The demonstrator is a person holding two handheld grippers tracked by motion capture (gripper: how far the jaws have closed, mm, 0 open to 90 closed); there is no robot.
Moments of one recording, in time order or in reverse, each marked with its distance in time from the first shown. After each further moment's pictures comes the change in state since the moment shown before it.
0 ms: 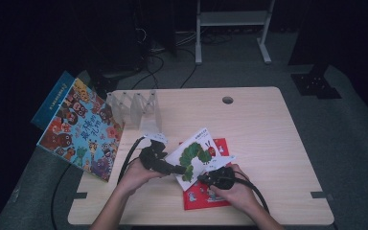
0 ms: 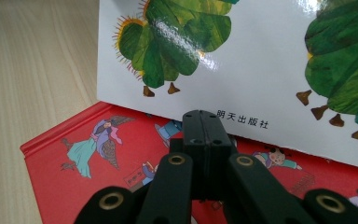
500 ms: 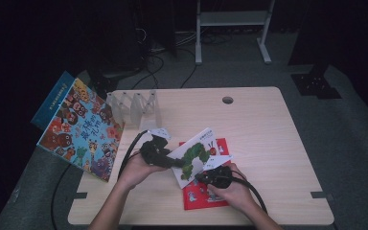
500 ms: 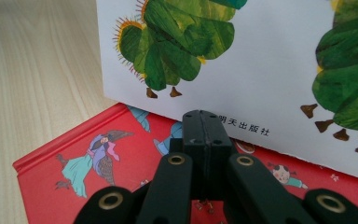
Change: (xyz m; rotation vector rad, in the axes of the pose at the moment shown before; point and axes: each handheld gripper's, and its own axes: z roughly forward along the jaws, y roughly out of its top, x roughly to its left) left arm -0.006 0.023 -0.006 0.069 0.078 0.065; right arm 0.001 0.005 0.007 -0.013 0.001 0.007
